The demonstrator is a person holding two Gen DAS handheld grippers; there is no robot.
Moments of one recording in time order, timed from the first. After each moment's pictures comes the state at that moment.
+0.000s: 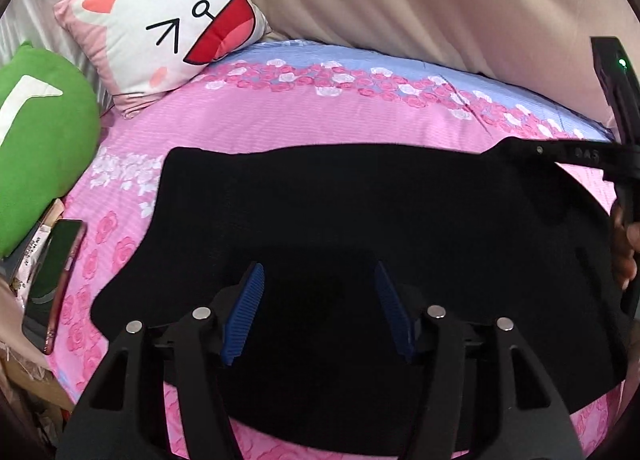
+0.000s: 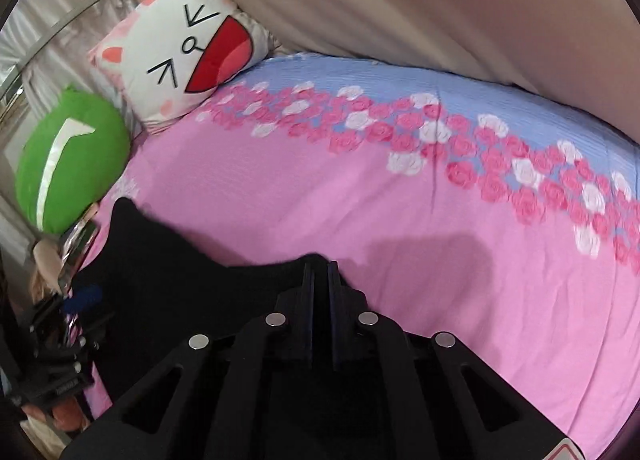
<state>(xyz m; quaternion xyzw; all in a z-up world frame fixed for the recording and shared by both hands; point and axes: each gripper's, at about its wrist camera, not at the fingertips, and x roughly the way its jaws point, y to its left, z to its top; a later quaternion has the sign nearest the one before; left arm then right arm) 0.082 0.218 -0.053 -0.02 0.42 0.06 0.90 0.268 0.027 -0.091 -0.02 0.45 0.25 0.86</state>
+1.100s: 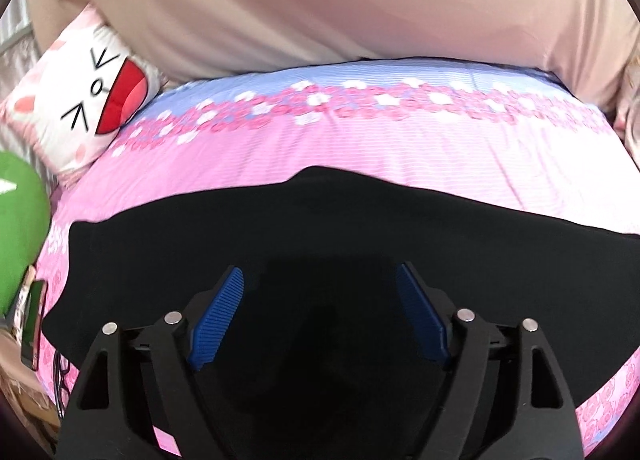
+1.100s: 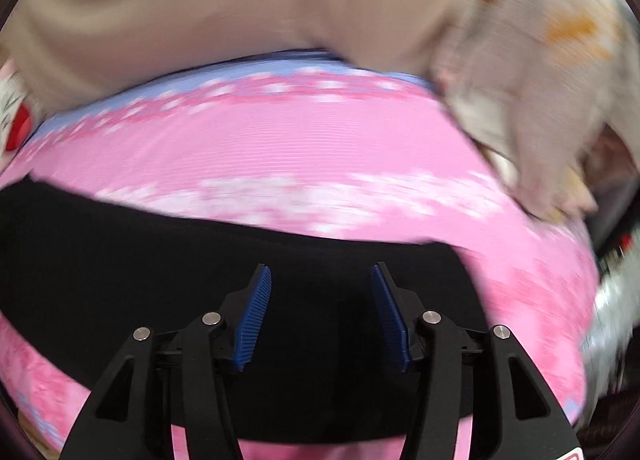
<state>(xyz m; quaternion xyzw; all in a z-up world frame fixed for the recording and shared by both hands) 0.093 0.027 -0.033 0.07 0.41 -0.01 0.91 -0.023 -0.429 -0.091 0.02 0.37 -0.15 0.91</state>
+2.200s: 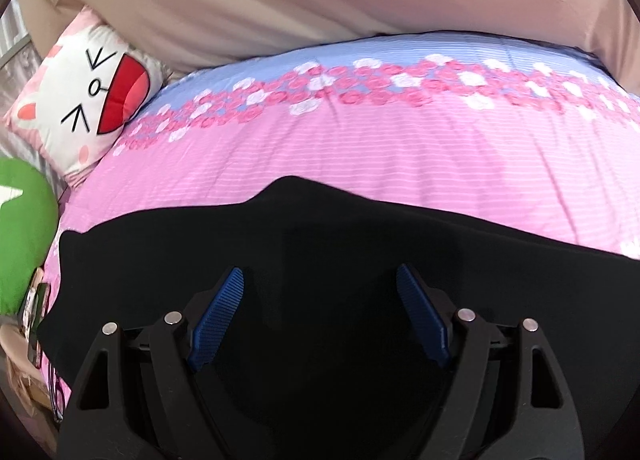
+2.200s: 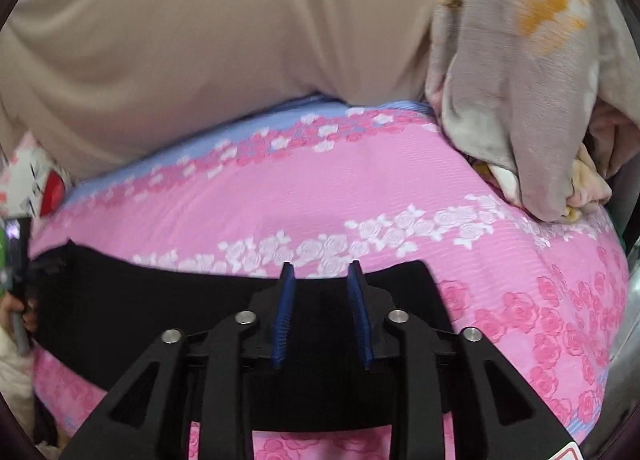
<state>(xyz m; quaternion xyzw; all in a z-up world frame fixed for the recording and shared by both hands) 0.149 0.001 -0.069 0.09 0.44 0.07 0.89 -0.028 -0.443 -0.060 0.08 0.33 -0.10 0.94</state>
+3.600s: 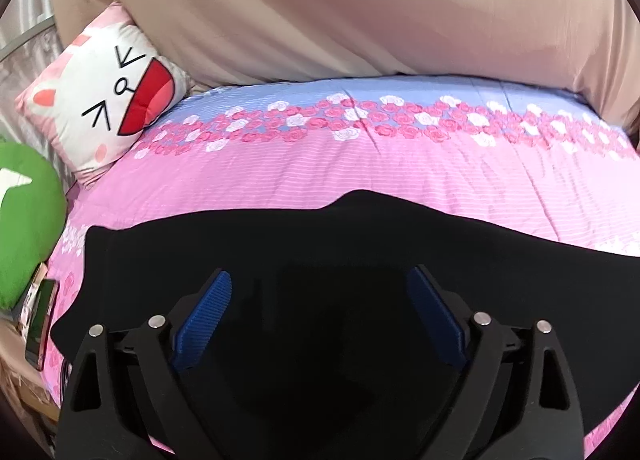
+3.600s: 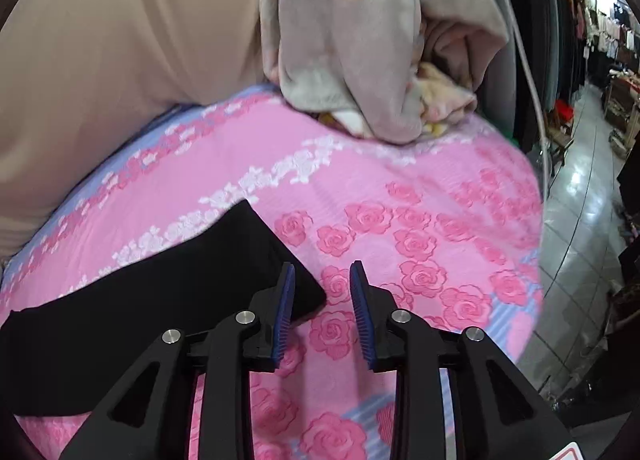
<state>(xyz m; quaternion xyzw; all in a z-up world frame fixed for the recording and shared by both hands) 0.107 0.062 -0.029 0.05 0.39 0.04 0.92 -0.117 -0.485 -0.076 0.19 0.30 -0.30 0.89</state>
